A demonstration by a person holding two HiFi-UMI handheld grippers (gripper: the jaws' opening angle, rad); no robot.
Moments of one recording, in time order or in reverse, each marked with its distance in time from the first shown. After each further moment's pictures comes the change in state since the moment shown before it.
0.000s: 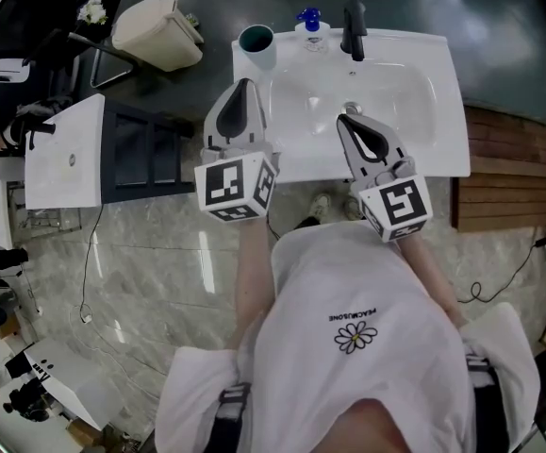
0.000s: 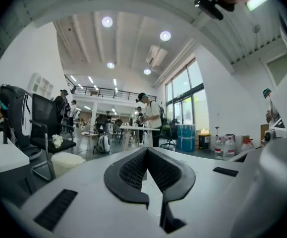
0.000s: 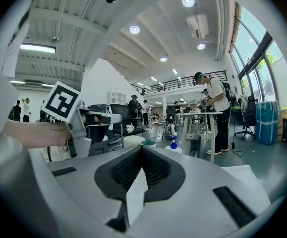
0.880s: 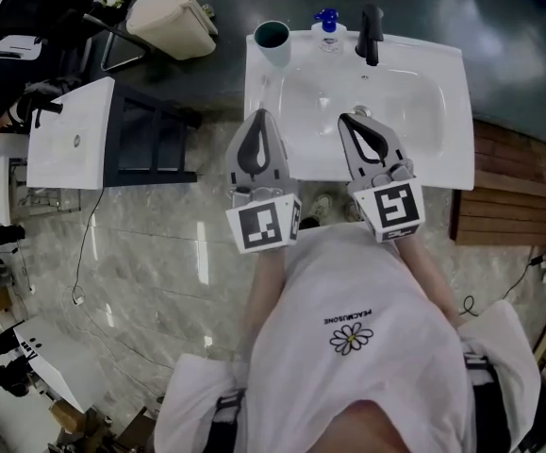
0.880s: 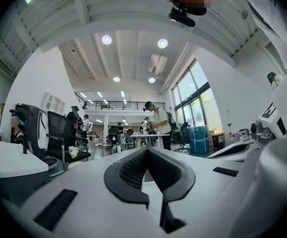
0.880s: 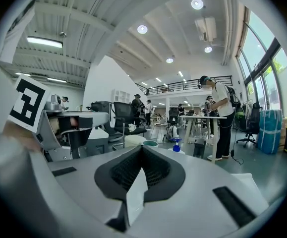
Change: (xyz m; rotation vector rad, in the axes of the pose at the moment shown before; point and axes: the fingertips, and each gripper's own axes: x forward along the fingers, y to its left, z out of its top) left arm -0.053 -0.021 -0.009 0.082 -0.102 0.159; right arm 0.014 0.007 0.004 -0.109 -0.031 0.037
